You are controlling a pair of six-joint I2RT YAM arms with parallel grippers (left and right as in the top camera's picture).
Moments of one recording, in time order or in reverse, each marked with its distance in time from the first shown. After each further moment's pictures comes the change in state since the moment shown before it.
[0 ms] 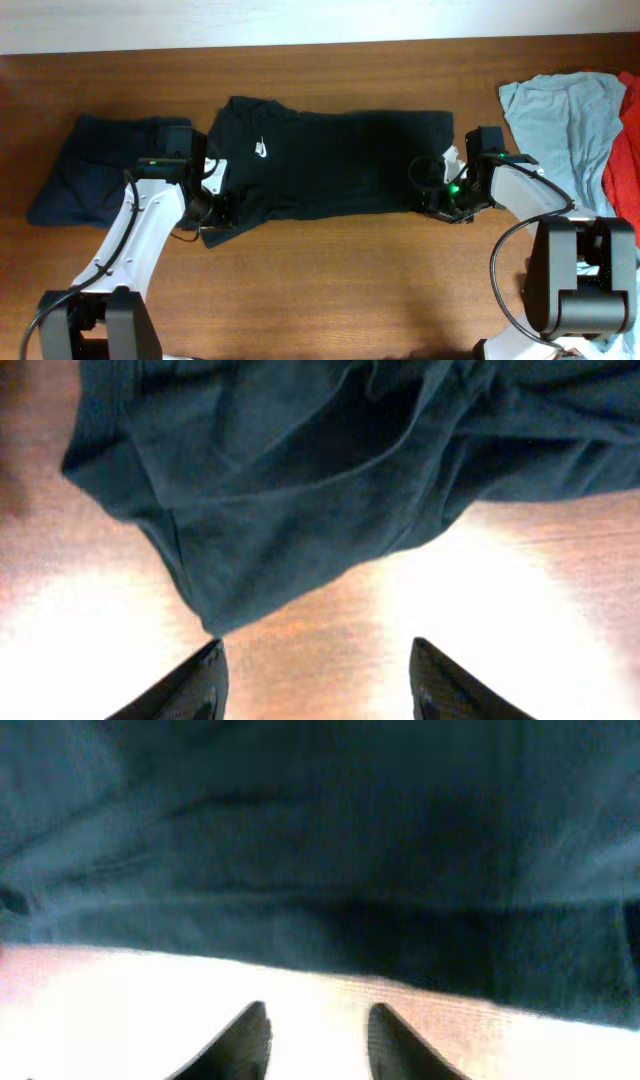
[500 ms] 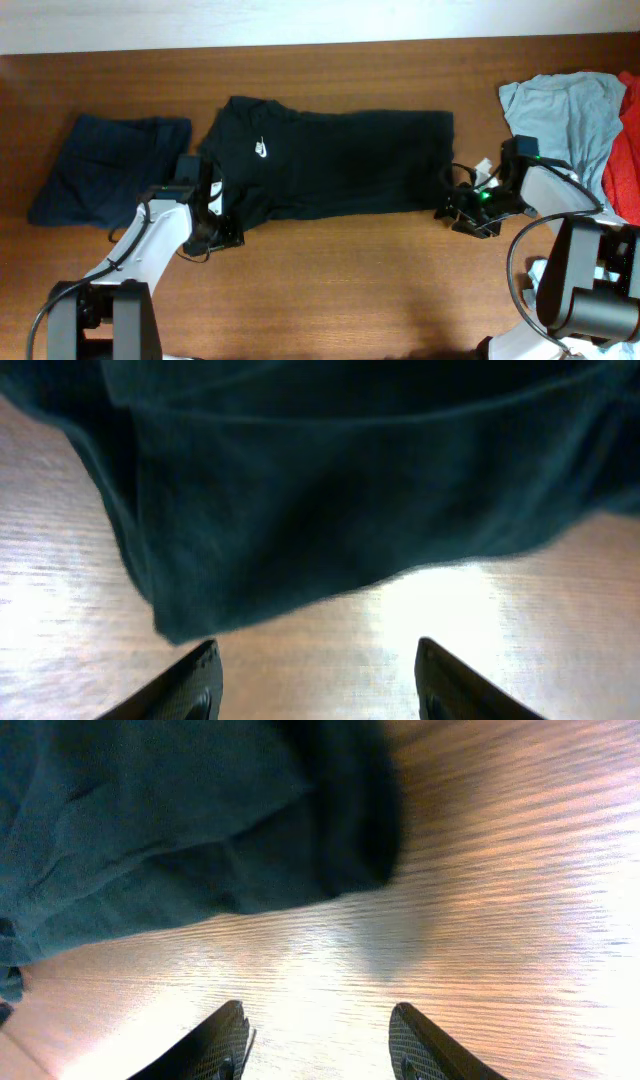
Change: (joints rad) left arm 0.000 0.000 -0.221 0.199 -0.001 -0.210; right arm -0.175 -0.003 0.000 -0.134 0.000 -0.003
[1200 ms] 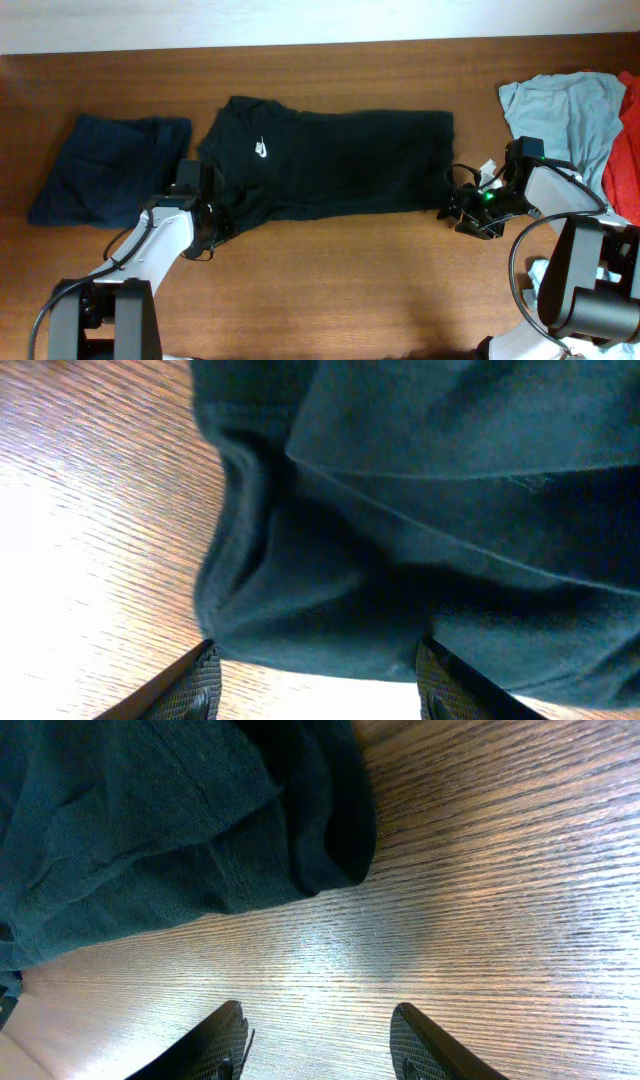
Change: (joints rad) left arm 0.000 0.000 -0.056 0.142 -0.159 -0.279; right arm -0.014 0.000 0.000 -0.005 0.003 -0.002
